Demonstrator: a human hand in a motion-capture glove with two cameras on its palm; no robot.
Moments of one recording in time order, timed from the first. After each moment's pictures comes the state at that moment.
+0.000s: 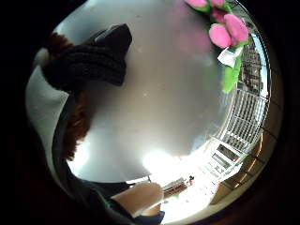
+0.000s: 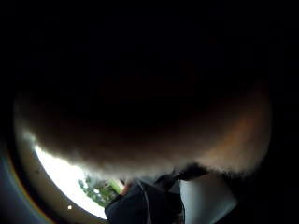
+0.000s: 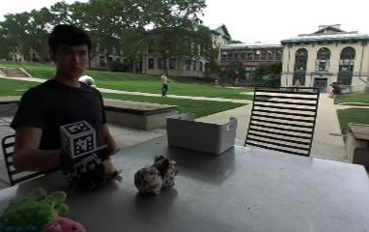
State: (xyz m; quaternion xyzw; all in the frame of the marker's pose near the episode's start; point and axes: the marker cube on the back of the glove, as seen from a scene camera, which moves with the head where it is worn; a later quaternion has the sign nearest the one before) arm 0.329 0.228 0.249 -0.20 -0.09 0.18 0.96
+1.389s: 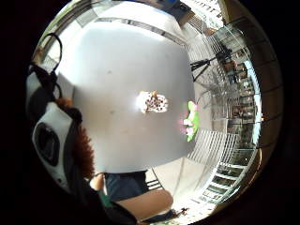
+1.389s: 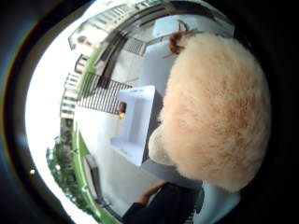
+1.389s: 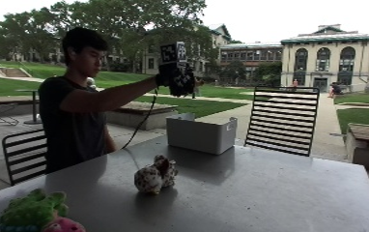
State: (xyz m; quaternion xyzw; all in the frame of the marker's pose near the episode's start) arm 0.014 -0.026 -0.032 -0.02 -0.07 -0.01 1.00
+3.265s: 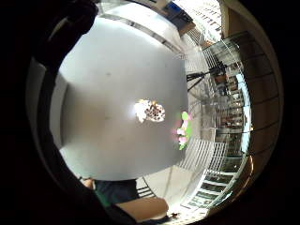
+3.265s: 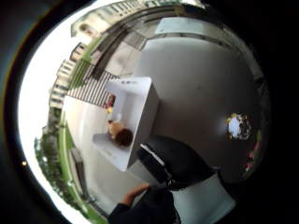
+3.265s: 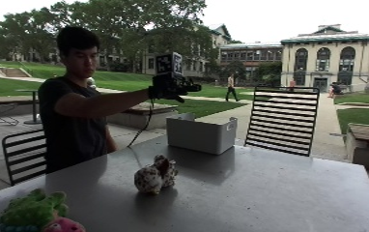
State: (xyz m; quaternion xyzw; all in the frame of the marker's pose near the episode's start) arm 0.042 -0.021 0.011 -0.02 -0.03 -0.11 0.99
